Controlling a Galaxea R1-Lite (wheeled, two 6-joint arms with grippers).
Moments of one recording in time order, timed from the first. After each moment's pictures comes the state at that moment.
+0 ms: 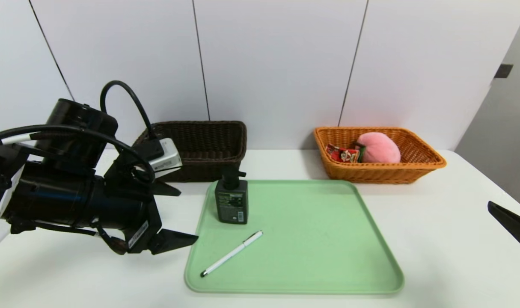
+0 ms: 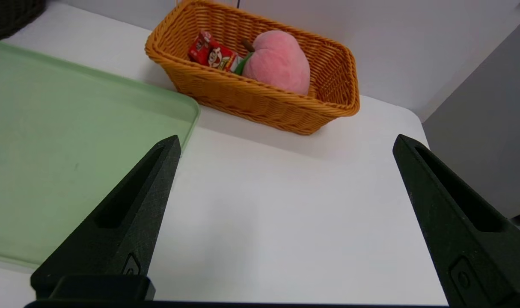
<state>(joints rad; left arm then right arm) -0.40 1.48 -0.98 0.26 -0.36 0.53 0.13 0.84 -0.43 -0.30 -0.06 -0.25</state>
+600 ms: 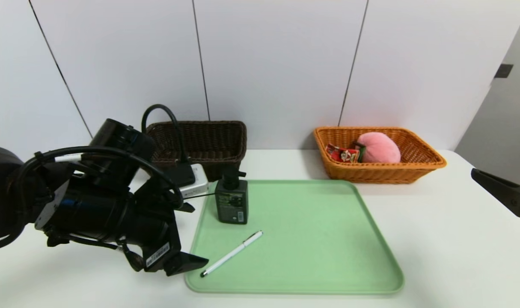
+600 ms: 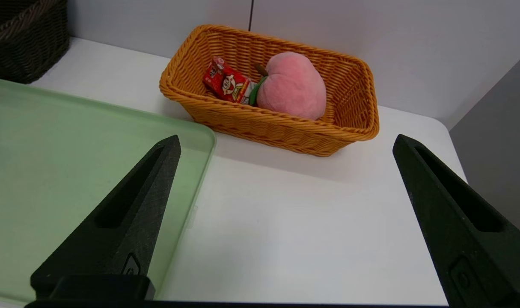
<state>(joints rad) -0.51 1.57 -0.99 0.28 -0.25 0.57 0.13 0.96 -0.54 -0.29 -0.03 -0.16</state>
